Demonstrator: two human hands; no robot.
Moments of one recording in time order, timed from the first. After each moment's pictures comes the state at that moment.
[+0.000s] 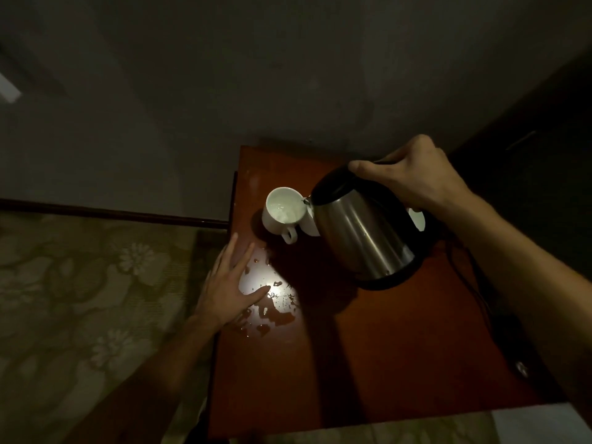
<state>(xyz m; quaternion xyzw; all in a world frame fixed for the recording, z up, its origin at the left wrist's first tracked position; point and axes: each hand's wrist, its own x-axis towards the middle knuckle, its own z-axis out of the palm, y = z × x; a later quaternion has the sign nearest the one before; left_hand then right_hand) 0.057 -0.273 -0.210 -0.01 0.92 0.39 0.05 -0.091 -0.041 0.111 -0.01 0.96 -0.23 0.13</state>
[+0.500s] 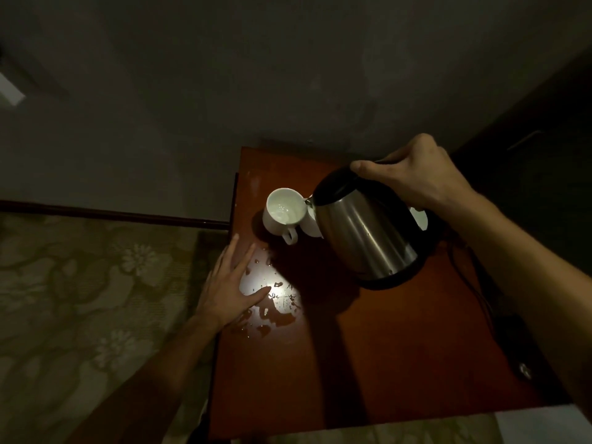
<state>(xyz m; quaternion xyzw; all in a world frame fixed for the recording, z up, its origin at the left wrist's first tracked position) 0.056 -0.273 -0.210 -0.02 0.93 0.37 0.06 -0.095 -0.037 0.111 -0.02 0.97 -0.21 0.13</state>
